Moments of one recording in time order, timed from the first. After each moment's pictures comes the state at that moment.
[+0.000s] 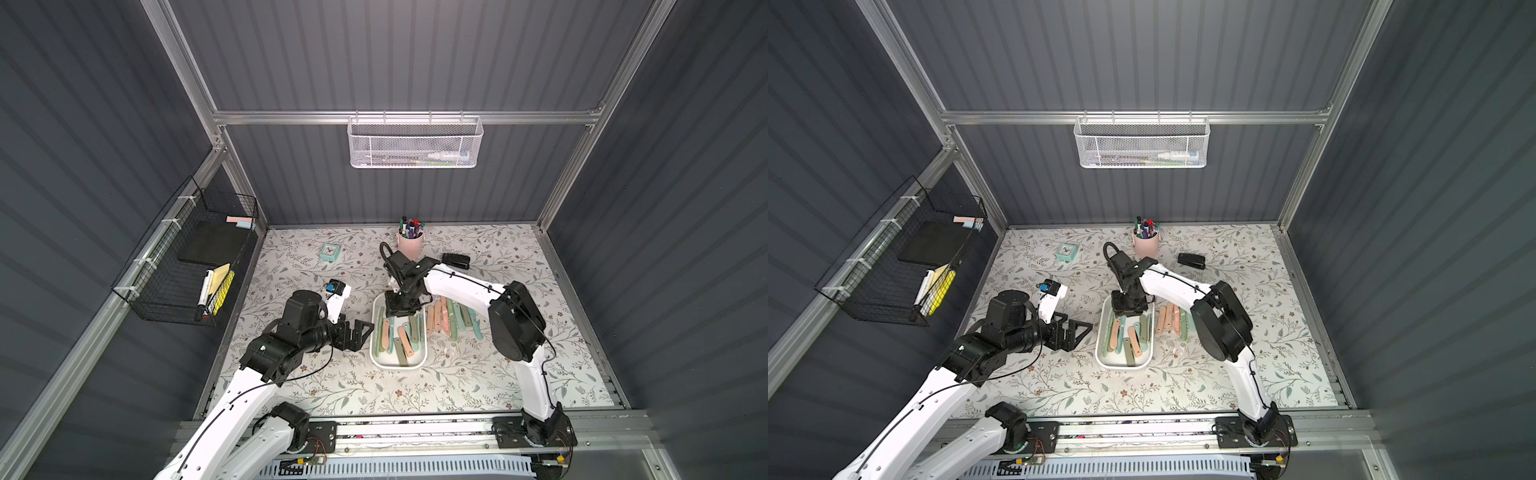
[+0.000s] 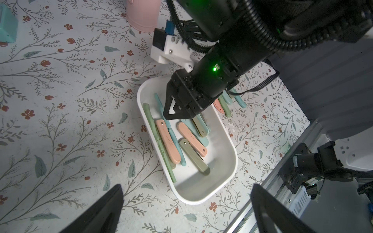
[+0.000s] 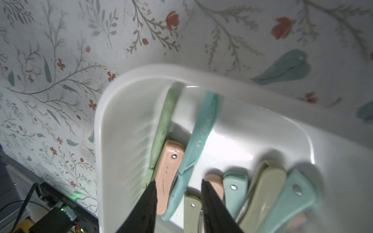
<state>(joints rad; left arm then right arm) -0.42 0.79 0.81 -0.68 0.33 -0.24 0.79 2.17 1.79 -0.91 -0.22 0.59</state>
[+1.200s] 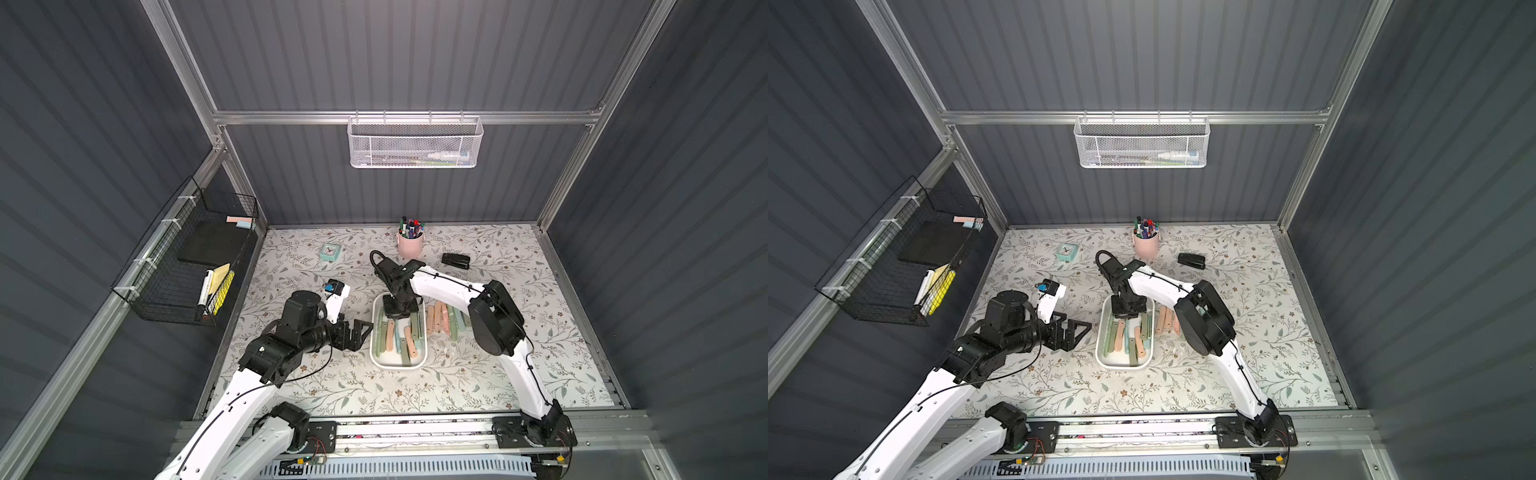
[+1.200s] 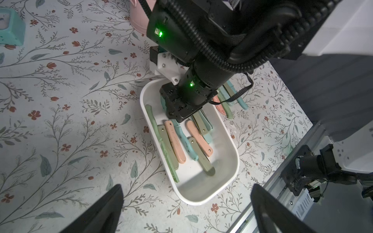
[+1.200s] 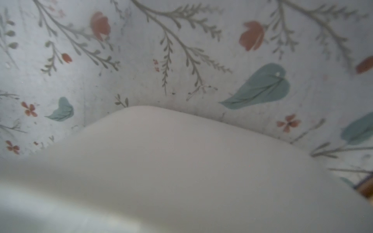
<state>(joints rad) -0.42 0.79 0.81 -0.68 0.31 -0.24 0.80 2.27 1.85 -0.98 -0.08 0.63</state>
